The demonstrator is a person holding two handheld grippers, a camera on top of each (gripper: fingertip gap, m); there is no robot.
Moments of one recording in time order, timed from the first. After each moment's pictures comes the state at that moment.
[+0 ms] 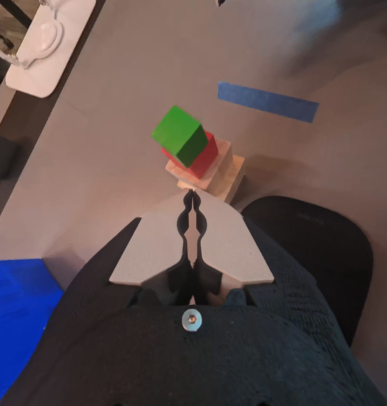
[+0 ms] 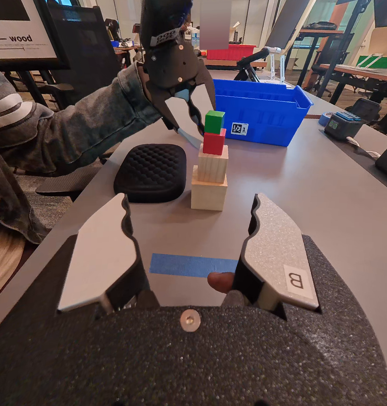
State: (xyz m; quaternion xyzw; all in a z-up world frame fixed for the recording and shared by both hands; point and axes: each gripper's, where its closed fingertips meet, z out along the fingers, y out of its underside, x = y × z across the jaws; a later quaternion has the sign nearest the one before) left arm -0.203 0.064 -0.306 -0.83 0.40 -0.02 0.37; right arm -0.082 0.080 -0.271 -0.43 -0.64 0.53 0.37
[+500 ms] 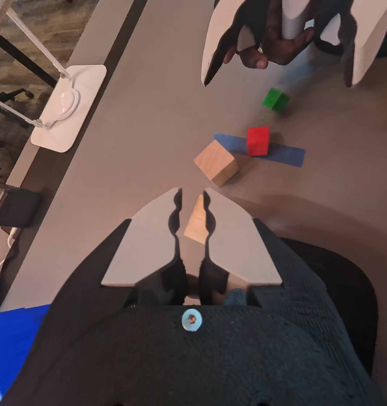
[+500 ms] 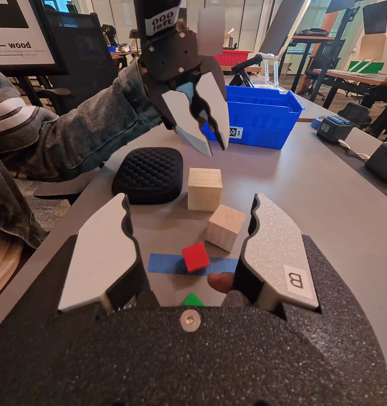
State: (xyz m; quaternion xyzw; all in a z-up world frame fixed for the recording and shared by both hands) left arm -0.167 0.089 -0.277 -0.80 0.44 -0.02 0.42; right arm -0.079 0.086 -0.266 -0.43 -0.63 0.53 0.38
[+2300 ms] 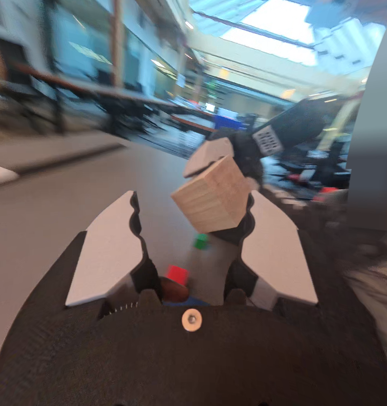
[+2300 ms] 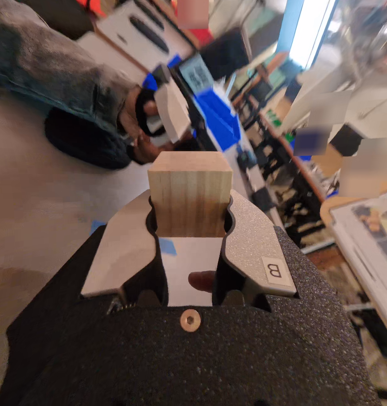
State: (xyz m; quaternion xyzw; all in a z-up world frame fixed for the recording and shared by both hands) left arm -0.066 0.103 -0.223 -0.63 0.26 -0.43 0.59; right arm -0.053 0.096 -0.237 -0.32 -0.72 0.27 0.55
